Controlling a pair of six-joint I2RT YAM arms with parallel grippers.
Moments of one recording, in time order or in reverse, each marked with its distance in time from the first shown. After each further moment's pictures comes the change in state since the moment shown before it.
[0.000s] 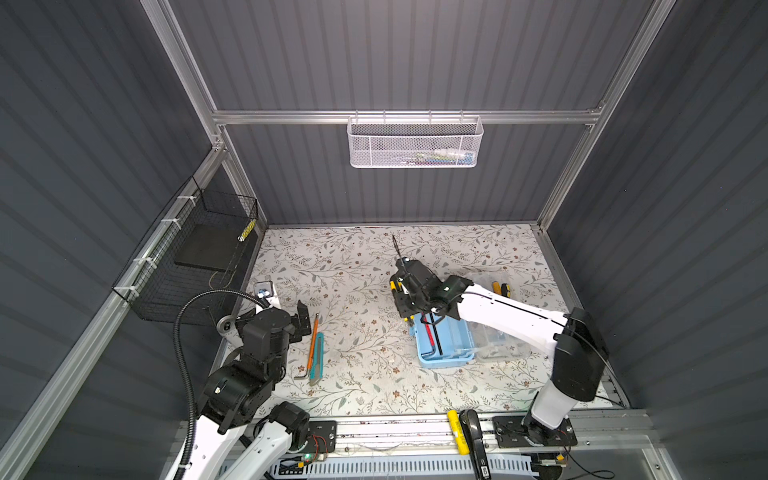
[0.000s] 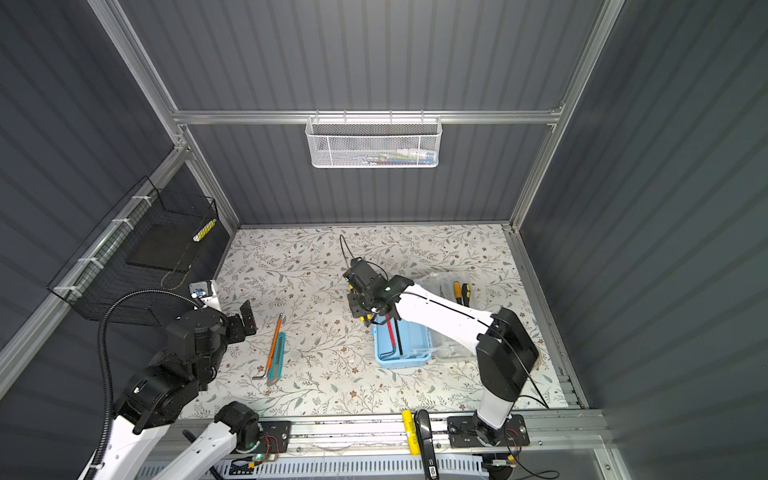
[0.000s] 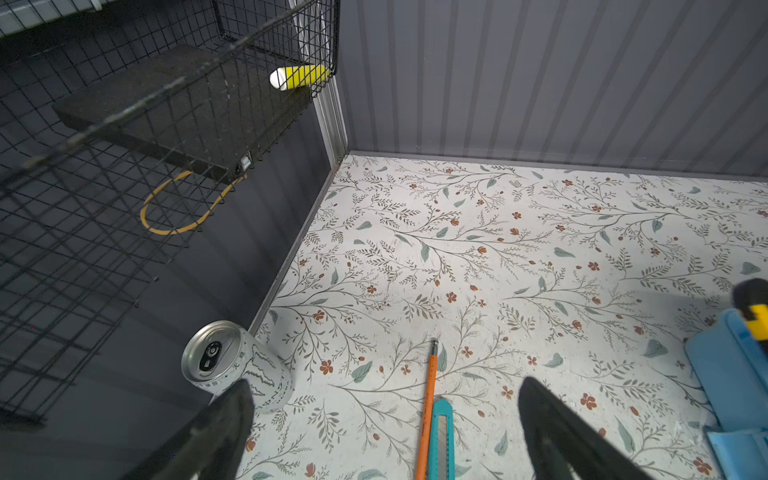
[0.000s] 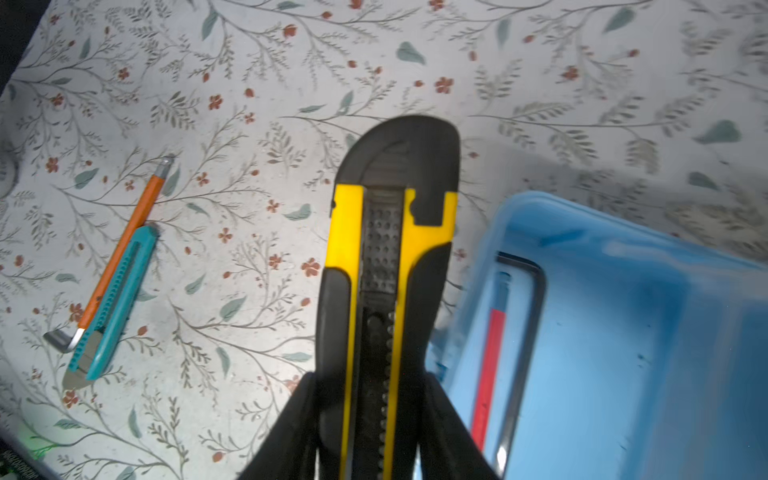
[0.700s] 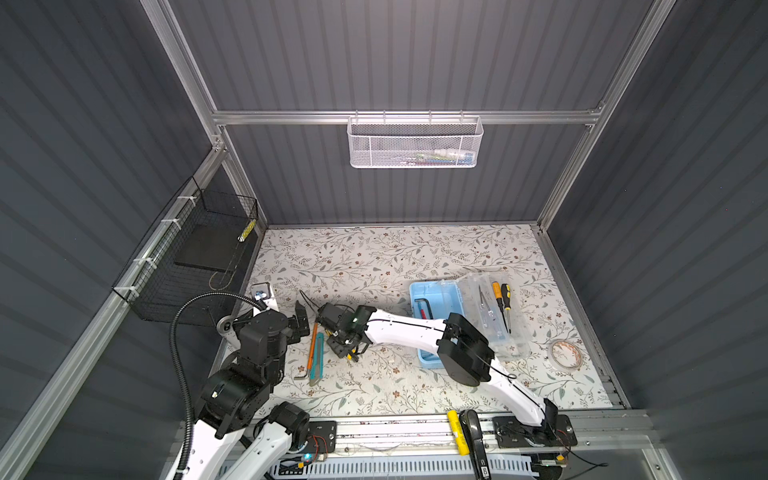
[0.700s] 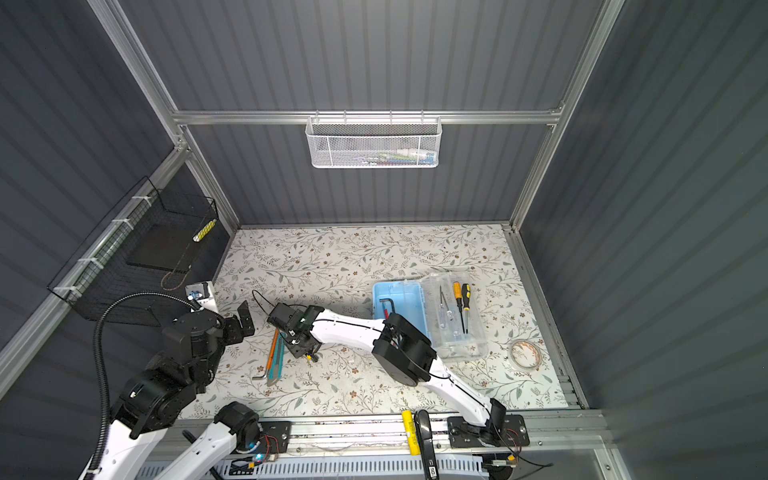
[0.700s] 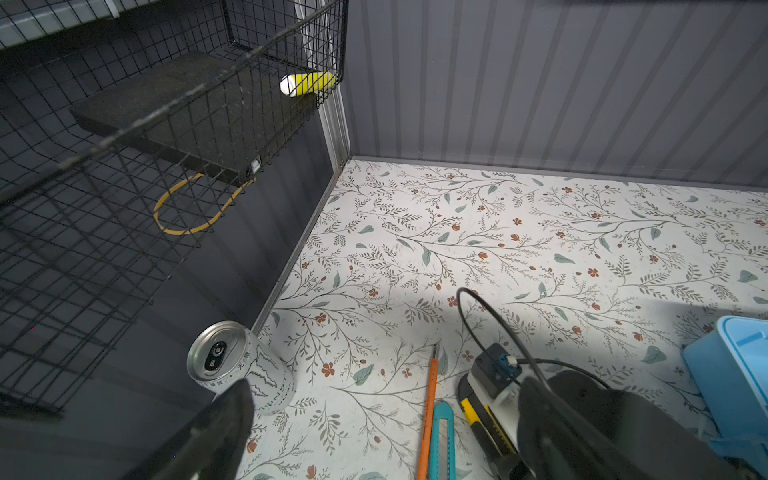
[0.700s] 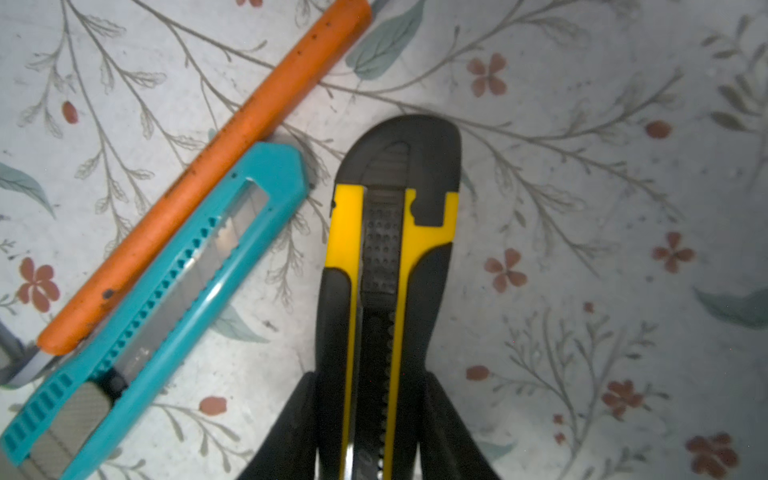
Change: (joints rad) left arm 0.000 -0.029 0.000 0.000 -0.011 0.000; right arm 0.293 0.760 0.698 -0.145 -0.072 -0.107
